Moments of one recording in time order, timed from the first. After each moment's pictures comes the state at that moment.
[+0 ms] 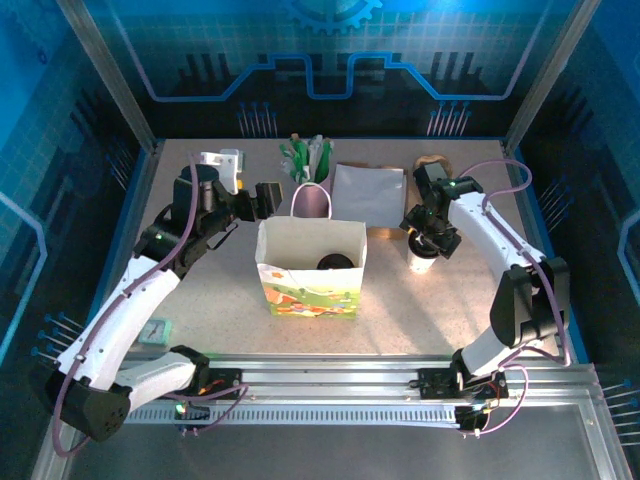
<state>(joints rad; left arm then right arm) -0.36 1.09 1.15 -0.47 0.04 -0.32 0.24 1.59 1.31 -1.11 0.10 0.95</state>
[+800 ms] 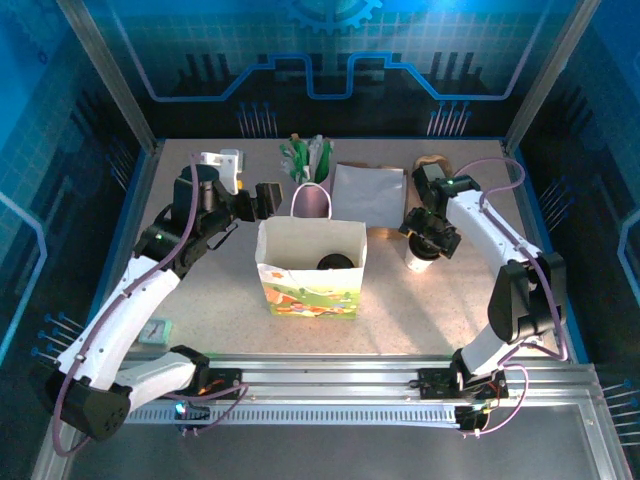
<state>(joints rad) -0.36 1.09 1.15 -0.48 0.04 -0.32 0.24 1.61 1.33 -1.14 0.08 0.84</state>
